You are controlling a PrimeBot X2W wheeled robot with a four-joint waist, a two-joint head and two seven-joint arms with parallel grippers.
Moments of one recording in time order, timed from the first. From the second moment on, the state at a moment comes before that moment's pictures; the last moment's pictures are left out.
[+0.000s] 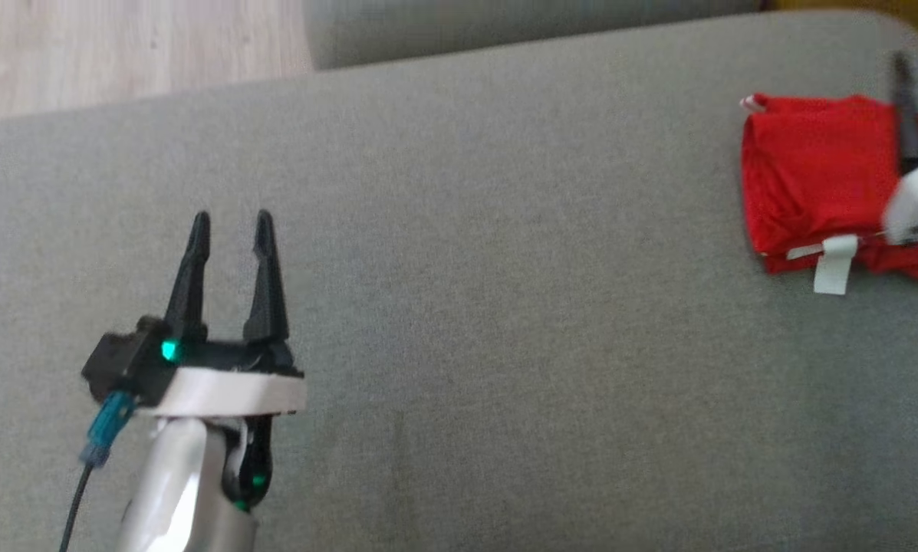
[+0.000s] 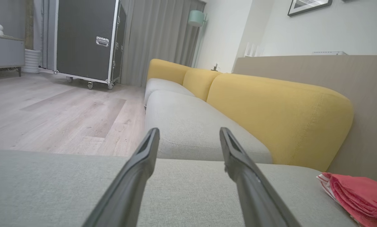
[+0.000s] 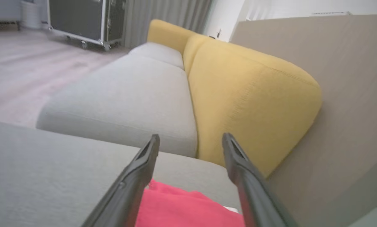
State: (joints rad) left arm -0.27 0.04 -0.12 0.26 -0.31 -0.13 -0.26; right arm -0.59 -0.43 0.03 0.43 0.04 0.13 0.09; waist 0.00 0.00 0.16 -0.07
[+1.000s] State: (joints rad) left arm -0.07 0.04 -0.07 0.24 -0.37 -0.12 -0.26; right arm -0.12 -0.05 0.07 0.31 0.26 0.13 -0.25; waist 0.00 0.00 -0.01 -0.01
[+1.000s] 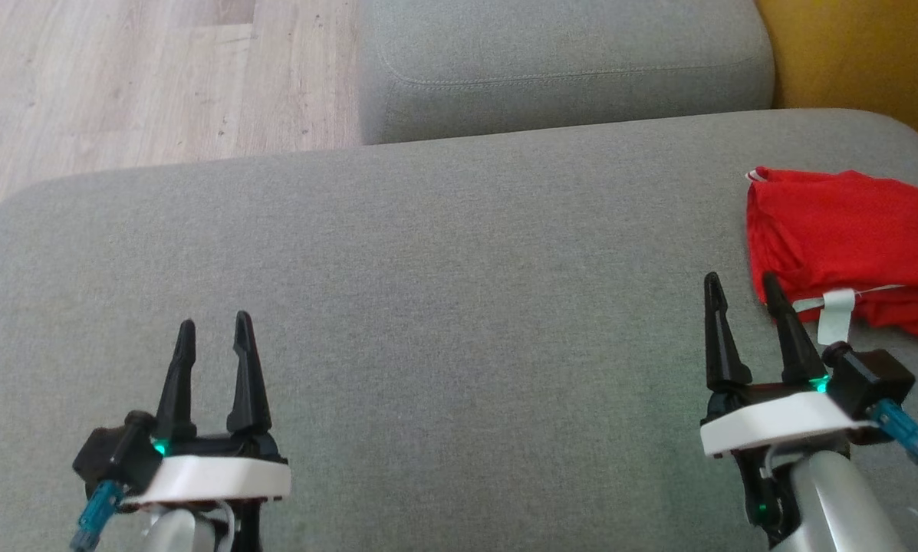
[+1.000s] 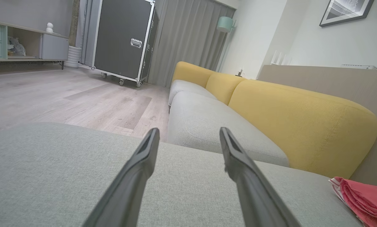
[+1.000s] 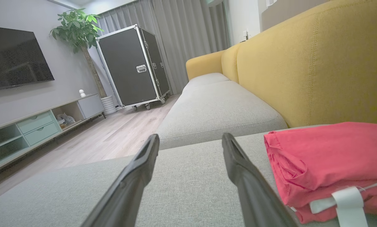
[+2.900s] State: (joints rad) left arm 0.00 0.04 -0.04 0.32 -0.66 -0.12 -0.18; right arm -0.05 -0.05 0.05 0.35 0.53 0.13 -0.18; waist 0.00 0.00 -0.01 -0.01
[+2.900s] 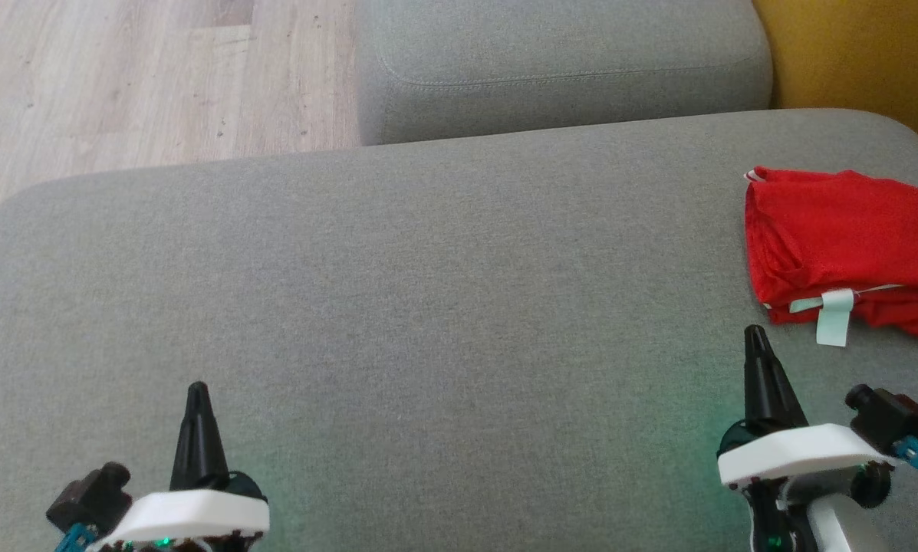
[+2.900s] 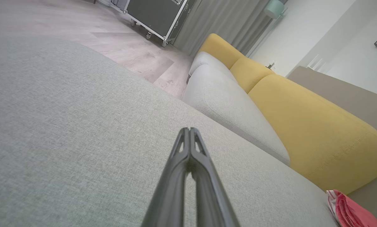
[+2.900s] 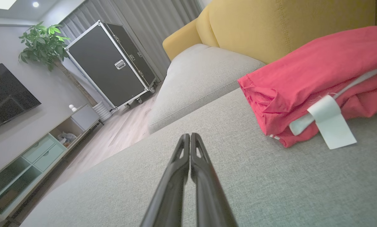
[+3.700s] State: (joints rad) left arm -0.02 0.04 -0.02 0.32 -0.88 -0.12 -0.11; right arm -0.05 -0.05 0.02 0.33 0.78 0.13 -0.12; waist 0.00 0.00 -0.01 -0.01
